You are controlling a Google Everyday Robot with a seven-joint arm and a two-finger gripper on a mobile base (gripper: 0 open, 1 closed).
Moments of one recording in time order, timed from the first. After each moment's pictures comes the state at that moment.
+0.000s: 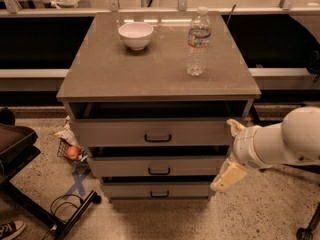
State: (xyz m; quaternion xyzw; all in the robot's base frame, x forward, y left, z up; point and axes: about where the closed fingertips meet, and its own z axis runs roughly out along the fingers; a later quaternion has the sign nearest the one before) arm 0.464 -0.174 0.718 -0.56 0.77 0.06 0.30
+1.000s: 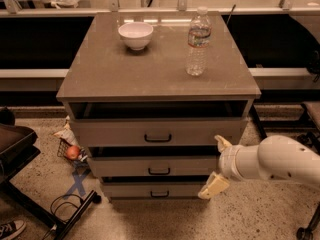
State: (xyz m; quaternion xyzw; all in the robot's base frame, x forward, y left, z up) arm 0.485 -0.155 0.626 -0.55 0.76 0.08 0.33
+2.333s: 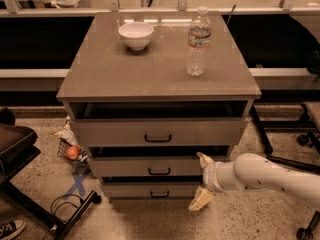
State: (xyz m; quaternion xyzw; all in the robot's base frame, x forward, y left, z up) arm 0.496 -0.128 0.506 -0.61 0.72 0.11 0.32
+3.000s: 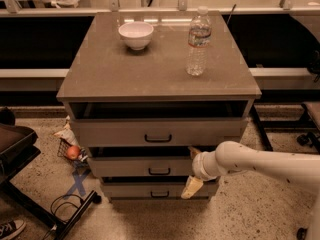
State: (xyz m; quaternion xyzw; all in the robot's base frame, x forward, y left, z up) arm 0.551 -0.112 0.463 -0.62 0.72 0.10 0.29
